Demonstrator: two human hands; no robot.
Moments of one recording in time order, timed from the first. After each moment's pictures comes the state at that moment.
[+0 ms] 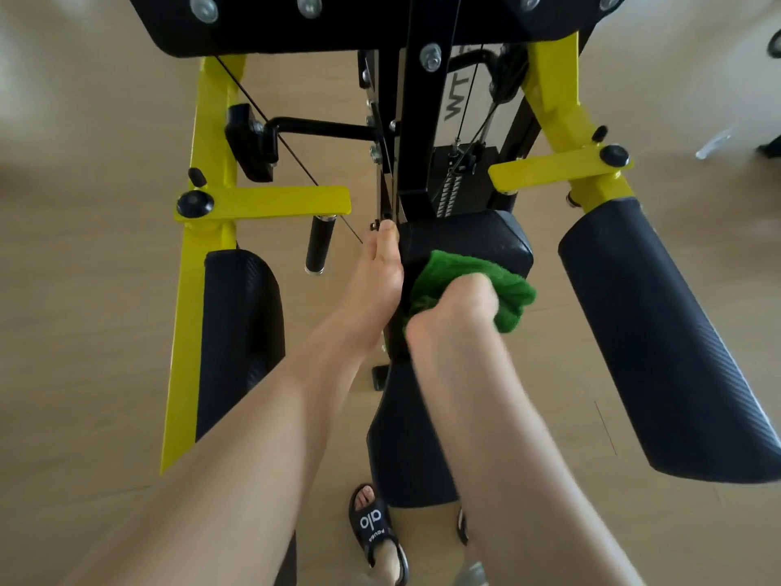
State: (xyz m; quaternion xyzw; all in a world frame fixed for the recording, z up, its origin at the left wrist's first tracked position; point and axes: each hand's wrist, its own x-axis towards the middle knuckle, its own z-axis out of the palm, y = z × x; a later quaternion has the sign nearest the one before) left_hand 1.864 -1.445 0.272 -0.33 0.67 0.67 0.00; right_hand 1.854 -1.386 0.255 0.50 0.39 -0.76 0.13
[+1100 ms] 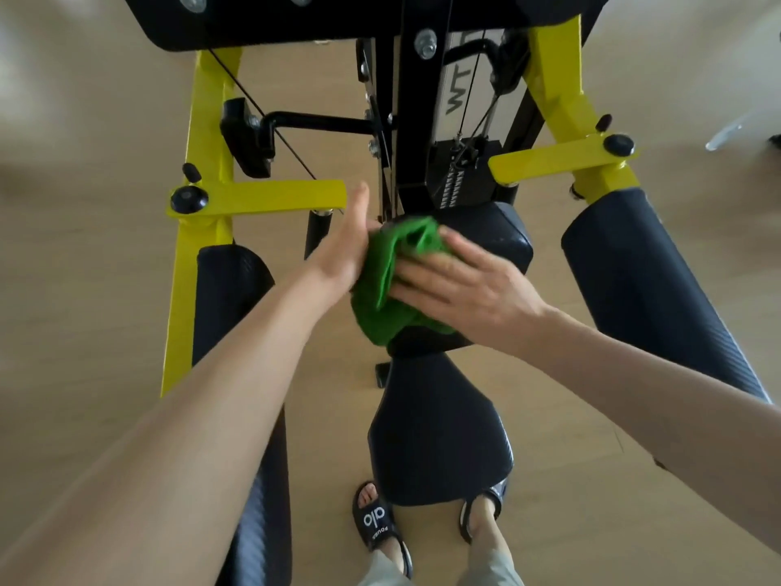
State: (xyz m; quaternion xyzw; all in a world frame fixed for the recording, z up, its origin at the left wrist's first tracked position) left_hand 1.856 -1.478 0.292 -0.24 0.66 0.70 0.12; right_hand 1.789 -1.292 0.238 0.64 -0.69 -0.06 0.33
